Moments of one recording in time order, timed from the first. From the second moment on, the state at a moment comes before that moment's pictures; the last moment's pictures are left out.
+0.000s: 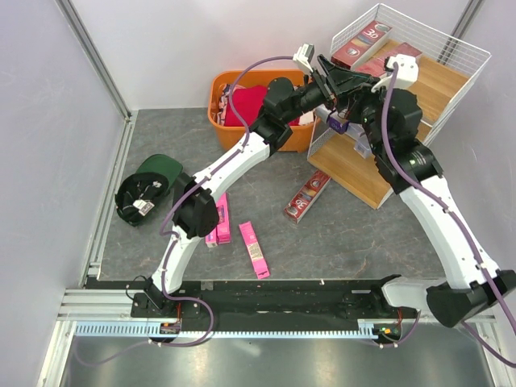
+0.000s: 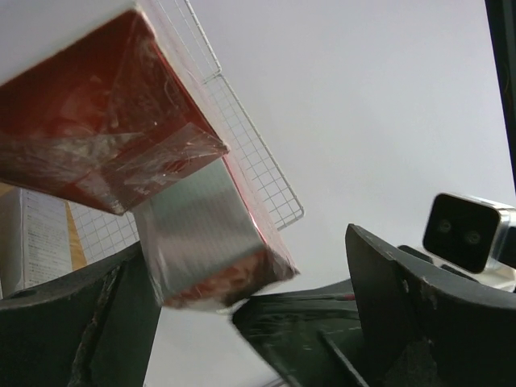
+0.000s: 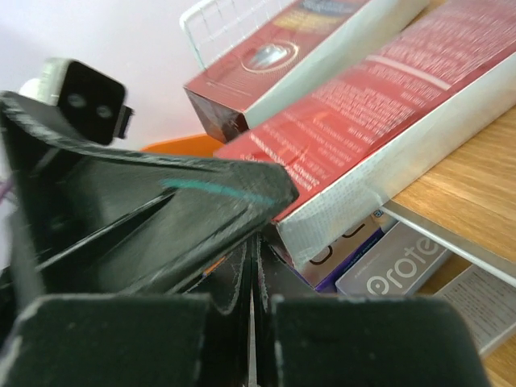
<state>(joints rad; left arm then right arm) -0.75 2.28 2.30 0.43 0.42 -1.38 0.40 1.25 1.52 -0.29 0.34 0.30</state>
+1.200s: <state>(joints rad) -0.77 1.73 1.50 0.47 0.44 -1.01 0.29 1.35 1.53 -0.22 0.26 0.35</state>
